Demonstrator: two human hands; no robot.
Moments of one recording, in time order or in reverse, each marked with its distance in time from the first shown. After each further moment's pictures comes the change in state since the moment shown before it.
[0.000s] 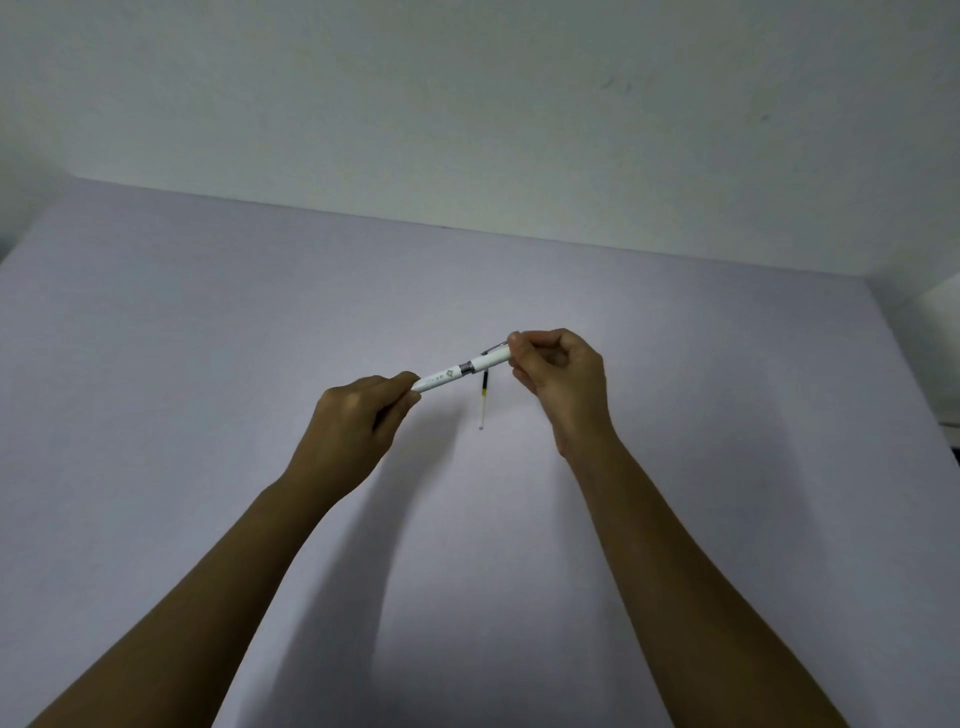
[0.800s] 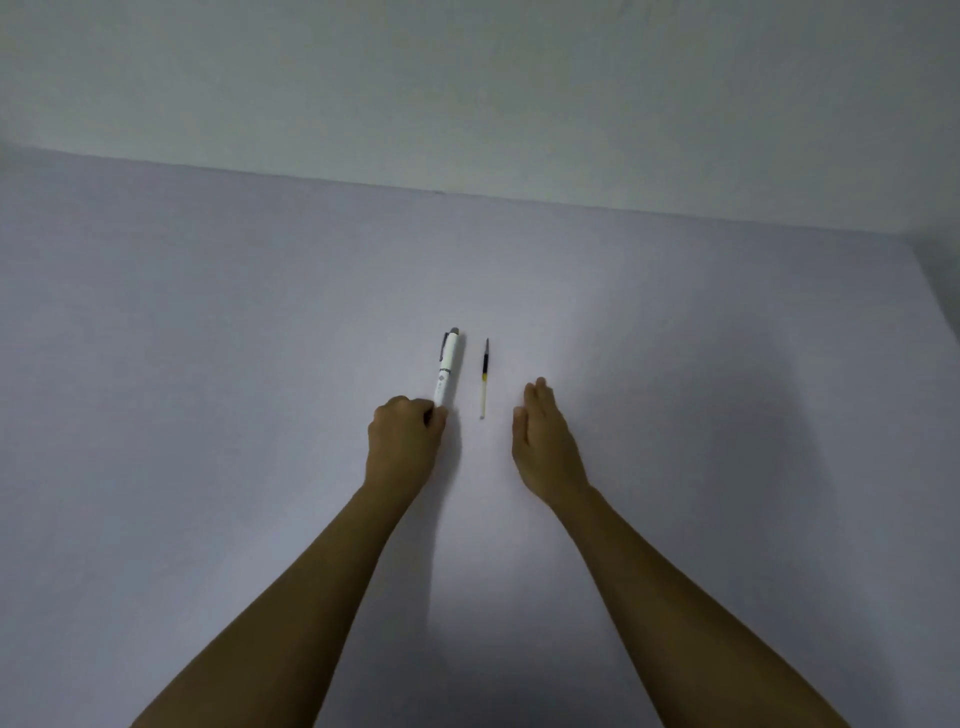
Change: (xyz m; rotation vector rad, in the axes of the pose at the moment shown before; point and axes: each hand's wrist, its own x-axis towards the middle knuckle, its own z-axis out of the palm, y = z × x) left_hand 0.011 -0.020 0.113 -0.057 -0.166 -0.547; right_hand 0.021 0.142 -0.017 -0.943 -0.229 -0.092
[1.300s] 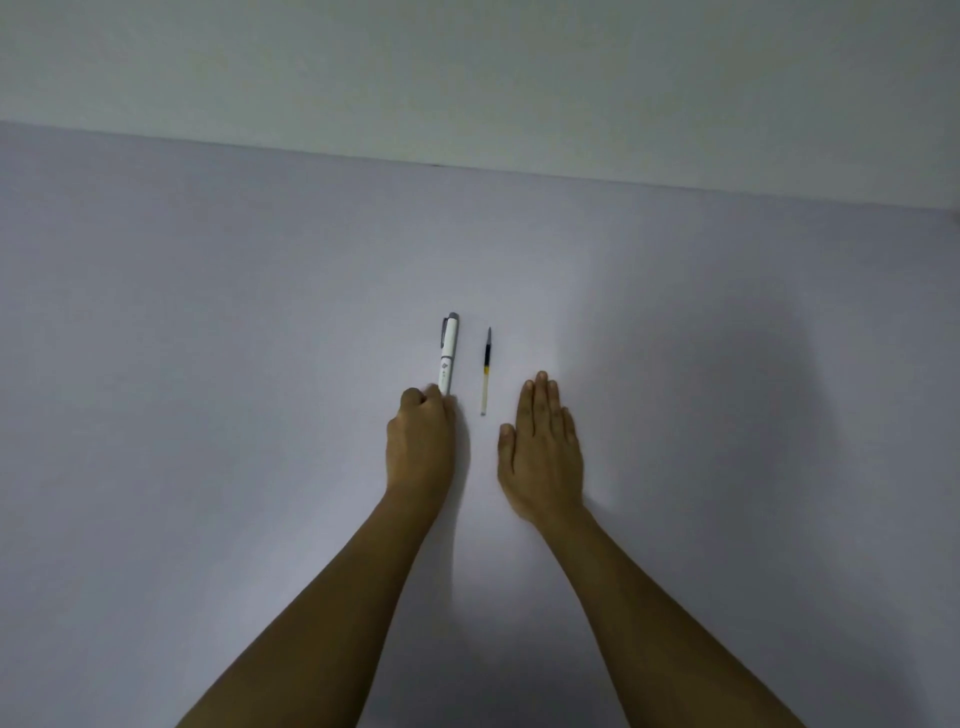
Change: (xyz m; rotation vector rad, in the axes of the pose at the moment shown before) left_hand 0.009 0.004 0.045 0.105 0.127 -0.030; right_hand -0.004 0.022 0.035 -0.414 0.098 -0.073
